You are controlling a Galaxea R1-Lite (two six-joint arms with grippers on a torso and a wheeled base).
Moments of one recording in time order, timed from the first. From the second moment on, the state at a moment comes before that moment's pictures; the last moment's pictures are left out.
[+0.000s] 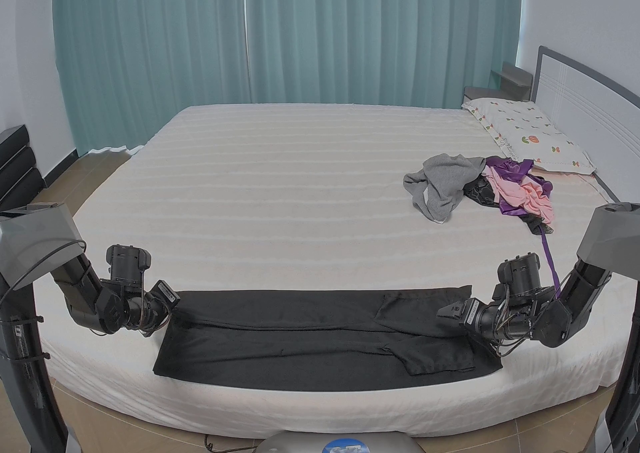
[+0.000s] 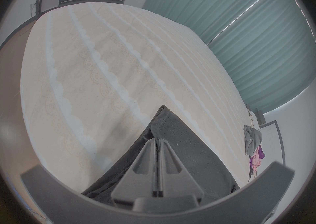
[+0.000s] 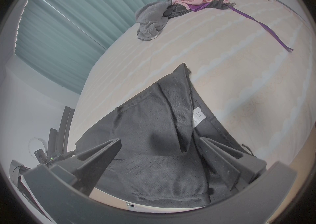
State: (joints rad) left arm 0.00 2.23 -0.73 -0.68 -0.02 -0.86; right arm 0.24 2.17 -0.59 -0.76 0.12 0.70
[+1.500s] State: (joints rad) left arm 0.00 2.21 -0.76 -1.03 0.06 -1.00; right arm 0.21 2.21 -0.81 -0.91 0.03 0.88
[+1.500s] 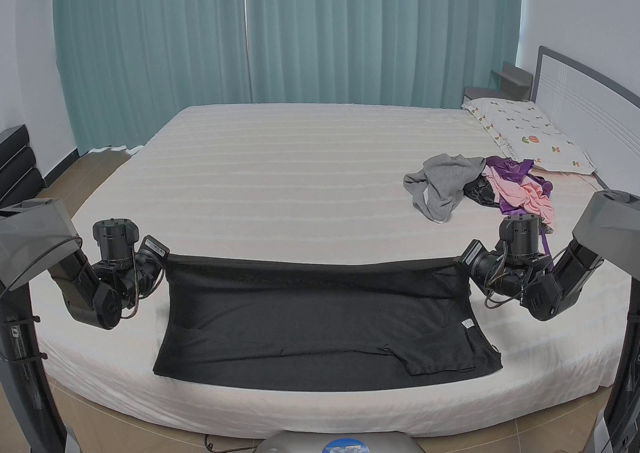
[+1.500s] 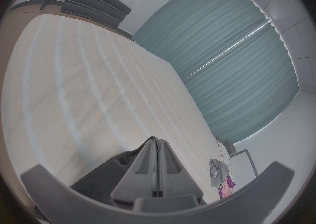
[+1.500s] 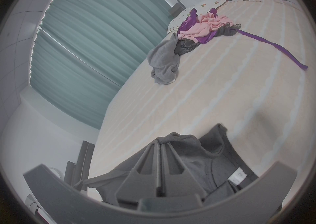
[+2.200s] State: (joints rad) left arm 0.00 2.24 -0.53 -1.05 0.05 -0.83; right arm 0.21 2.21 -0.57 -0.92 0.04 0.68
